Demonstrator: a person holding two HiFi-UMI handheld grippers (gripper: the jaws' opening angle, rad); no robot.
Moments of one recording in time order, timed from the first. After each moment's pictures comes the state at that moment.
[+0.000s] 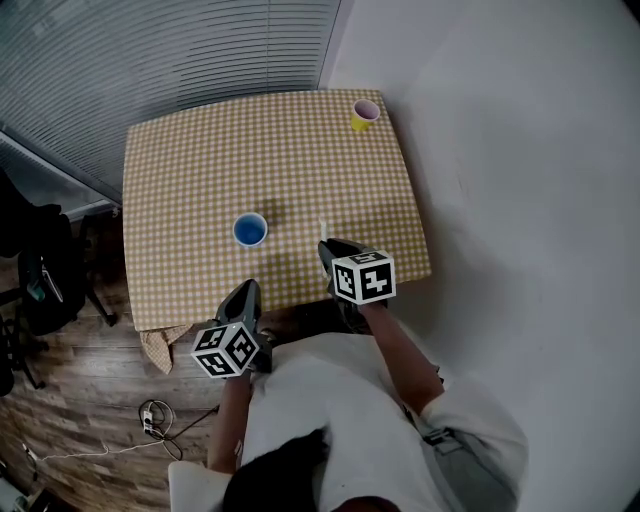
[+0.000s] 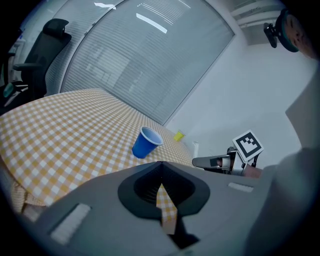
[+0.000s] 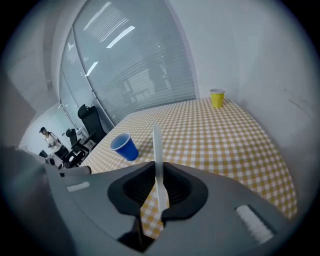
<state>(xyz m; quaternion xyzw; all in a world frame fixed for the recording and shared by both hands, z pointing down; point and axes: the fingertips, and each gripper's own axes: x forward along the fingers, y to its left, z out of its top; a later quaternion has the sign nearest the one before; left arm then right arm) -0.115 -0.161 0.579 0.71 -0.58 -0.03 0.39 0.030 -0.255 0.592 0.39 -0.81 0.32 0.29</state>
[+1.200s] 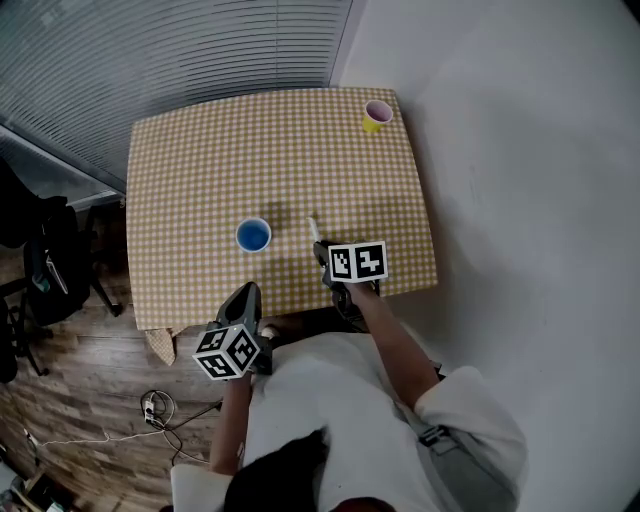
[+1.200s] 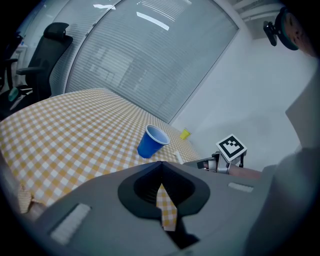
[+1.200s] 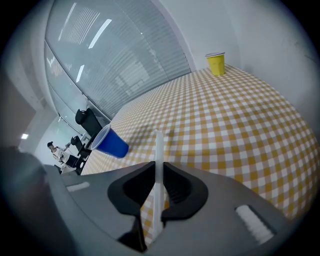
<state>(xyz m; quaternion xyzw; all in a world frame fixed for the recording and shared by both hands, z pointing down) -0.123 -0.168 0.588 0.69 -0.60 -0.01 0.40 0.014 -0.275 0.655 0.35 -0.77 0.43 0.31</state>
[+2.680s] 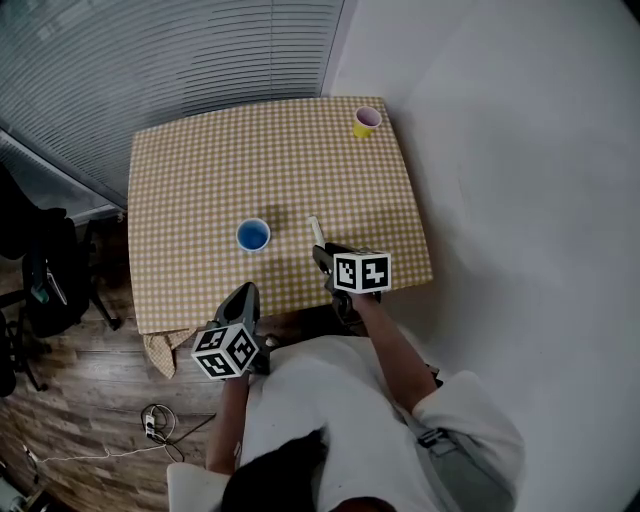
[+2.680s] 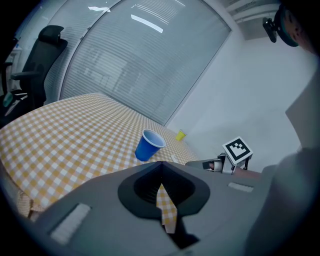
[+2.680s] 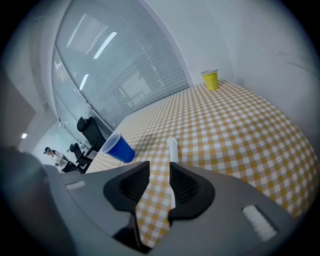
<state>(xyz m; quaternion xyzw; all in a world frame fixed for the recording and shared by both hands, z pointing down) -0.124 -0.162 0.576 0.71 -0.59 -0.01 0.38 0.025 -0.264 0.628 0.38 -0.79 0.40 0.25</state>
